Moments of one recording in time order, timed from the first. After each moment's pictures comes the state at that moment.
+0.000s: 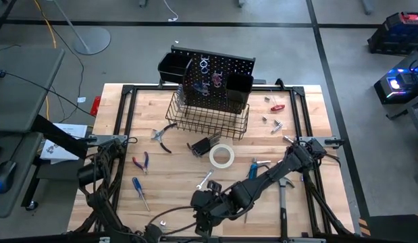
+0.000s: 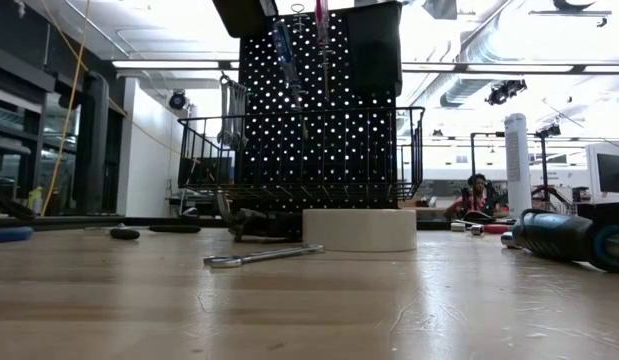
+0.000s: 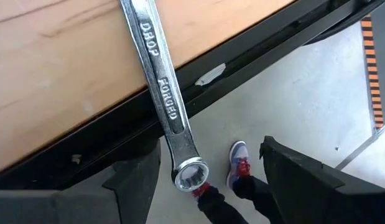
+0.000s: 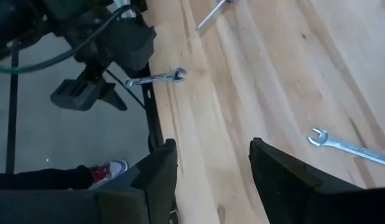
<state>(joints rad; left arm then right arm) -1.12 2.22 1.52 -0.62 -0.30 -2.20 0.55 2.30 2.34 -0.97 0.24 0.79</state>
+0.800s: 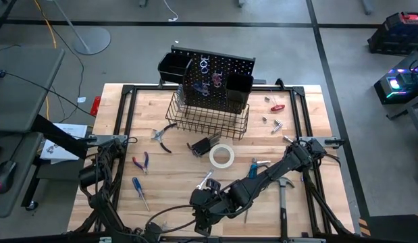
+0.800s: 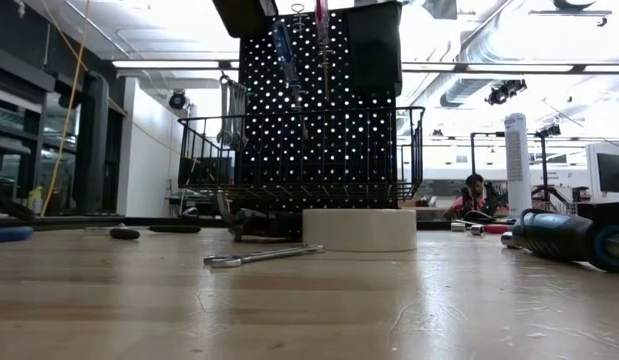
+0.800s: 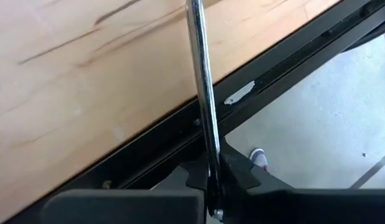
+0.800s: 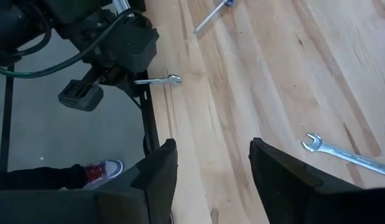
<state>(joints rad) -1.12 2.25 1.53 -0.68 -0.31 -2.16 0.54 2.30 2.34 -0.97 0.24 0.75</state>
